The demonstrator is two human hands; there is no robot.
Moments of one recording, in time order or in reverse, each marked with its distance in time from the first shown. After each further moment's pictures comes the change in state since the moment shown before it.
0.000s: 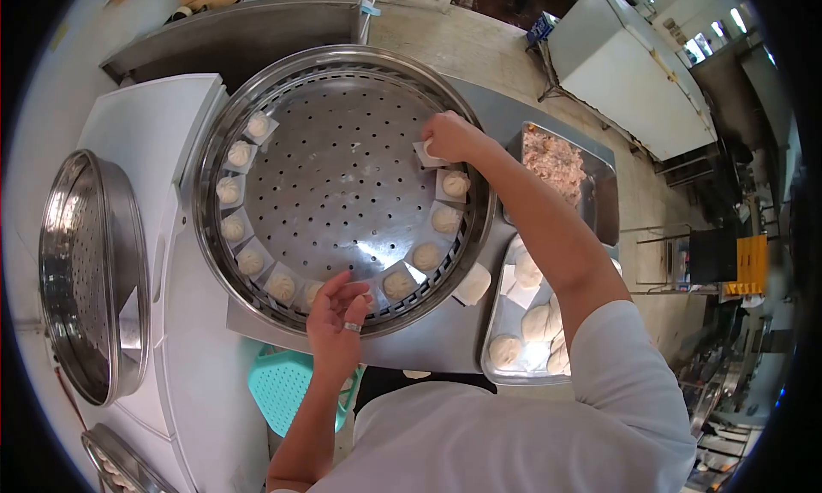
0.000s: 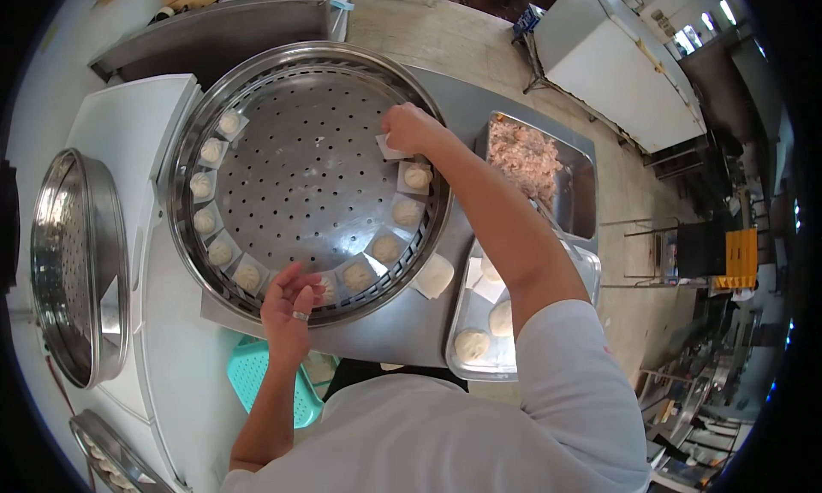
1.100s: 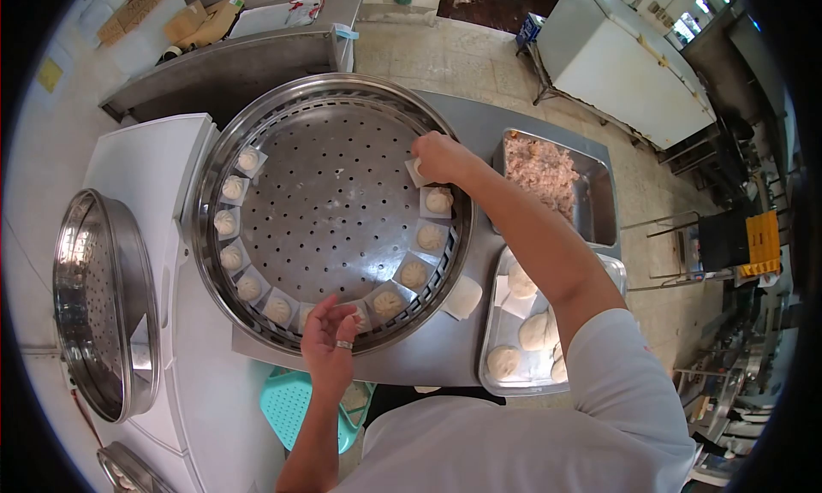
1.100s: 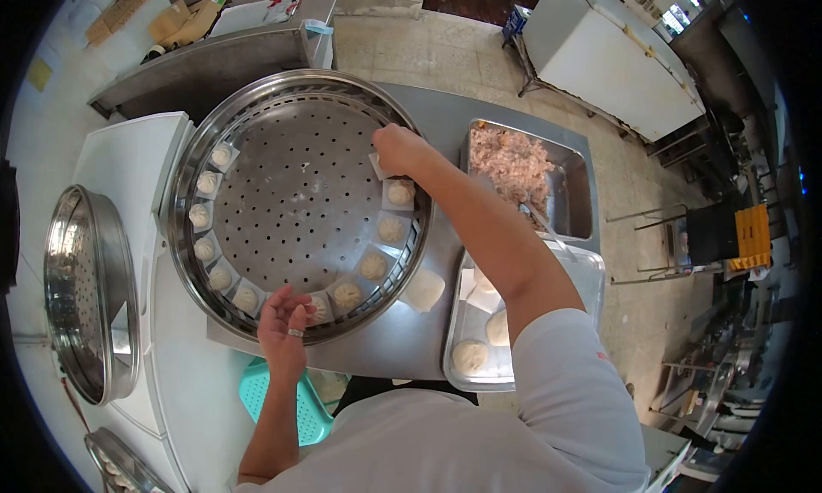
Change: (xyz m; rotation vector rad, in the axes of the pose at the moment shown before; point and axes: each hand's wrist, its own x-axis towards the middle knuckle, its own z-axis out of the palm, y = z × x) left_hand -0.004 -0.002 0.008 0.064 0.037 0.029; right_hand -0.022 0.005 -0.004 -0.076 0.070 0.008
